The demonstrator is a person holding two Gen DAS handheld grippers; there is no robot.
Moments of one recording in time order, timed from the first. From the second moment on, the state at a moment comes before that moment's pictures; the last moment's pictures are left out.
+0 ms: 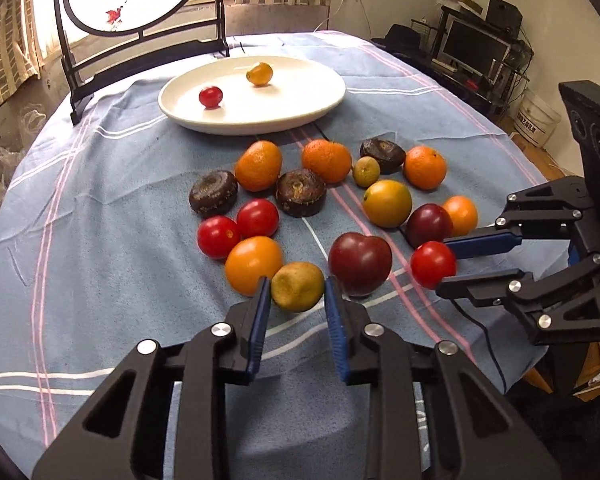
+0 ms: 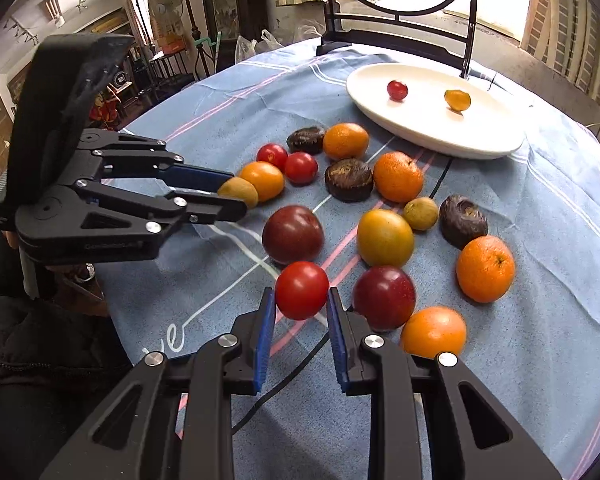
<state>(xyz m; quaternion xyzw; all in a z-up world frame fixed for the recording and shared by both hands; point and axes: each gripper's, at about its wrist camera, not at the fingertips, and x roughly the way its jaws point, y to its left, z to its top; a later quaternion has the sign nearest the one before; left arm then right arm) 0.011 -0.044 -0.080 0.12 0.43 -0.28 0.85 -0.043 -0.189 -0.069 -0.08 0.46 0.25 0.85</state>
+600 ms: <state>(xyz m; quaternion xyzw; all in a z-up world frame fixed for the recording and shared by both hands) 0.184 -0.108 -0.010 0.12 0.35 -0.18 0.91 0.141 -0.232 0.015 -0.04 0.37 0.15 0.91</state>
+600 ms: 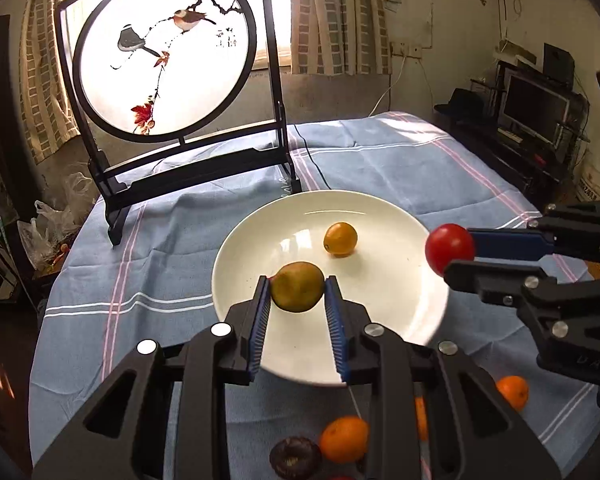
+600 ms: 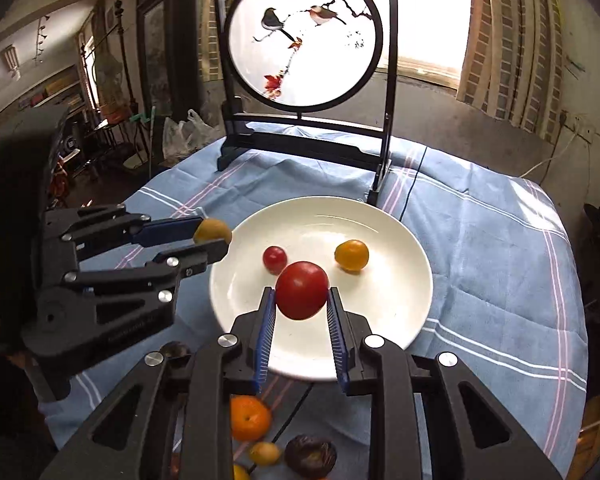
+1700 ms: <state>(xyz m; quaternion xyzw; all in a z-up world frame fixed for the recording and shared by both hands) 0.184 -0.083 -0.036 0.12 0.37 -0.16 0.91 0.115 -0.228 -0.010 -0.05 0.40 0.18 0.90</state>
